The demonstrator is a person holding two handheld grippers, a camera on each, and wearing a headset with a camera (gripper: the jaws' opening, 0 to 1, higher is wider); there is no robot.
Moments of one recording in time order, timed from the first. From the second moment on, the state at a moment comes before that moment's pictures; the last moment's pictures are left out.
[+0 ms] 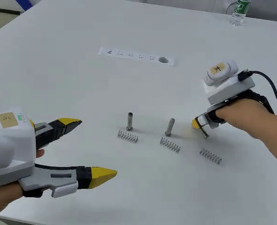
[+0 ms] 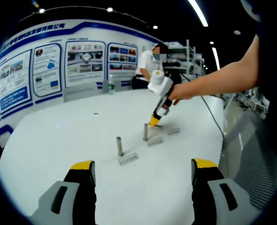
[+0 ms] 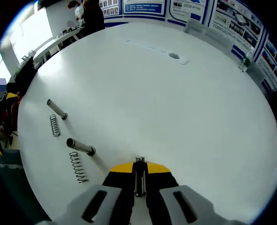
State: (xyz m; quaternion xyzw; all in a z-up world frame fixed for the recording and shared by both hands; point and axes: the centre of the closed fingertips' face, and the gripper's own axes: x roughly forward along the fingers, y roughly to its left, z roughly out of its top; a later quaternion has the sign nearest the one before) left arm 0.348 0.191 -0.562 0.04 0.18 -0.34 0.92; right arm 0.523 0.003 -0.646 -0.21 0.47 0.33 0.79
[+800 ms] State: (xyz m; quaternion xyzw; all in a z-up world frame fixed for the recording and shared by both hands) left arm 0.347 0.182 -0.555 0.05 0.17 -0.35 0.92; right arm 0.495 -0.016 -0.624 -0.17 0.41 0.33 0.84
